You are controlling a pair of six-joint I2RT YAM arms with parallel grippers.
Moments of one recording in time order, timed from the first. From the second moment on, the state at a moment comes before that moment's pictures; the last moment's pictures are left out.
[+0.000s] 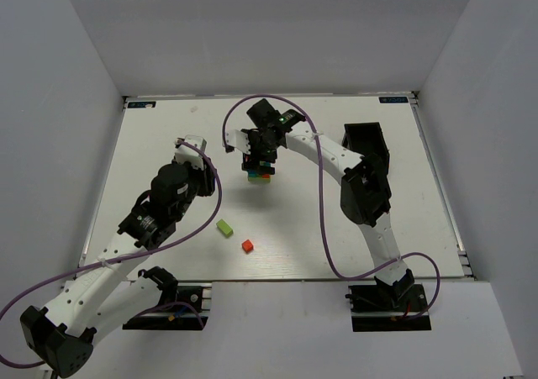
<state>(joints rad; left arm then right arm) -0.59 0.80 0.76 -0.26 -0.30 -0.15 0.75 2.22 2.06 -0.93 -0.27 -0.90</state>
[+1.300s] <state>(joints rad) -0.59 0.72 0.74 -0.26 -0.39 -0.17 0.74 1.64 1.33 -0.56 -0.44 -0.68</state>
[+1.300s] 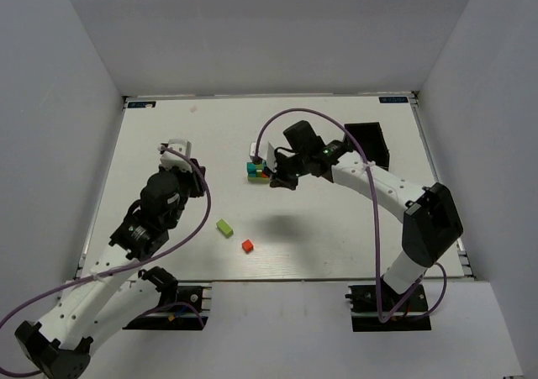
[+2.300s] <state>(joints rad) -0.58 0.46 0.65 -0.18 -0.55 -0.18 1.12 2.12 1.62 -0.42 -0.23 -0.04</state>
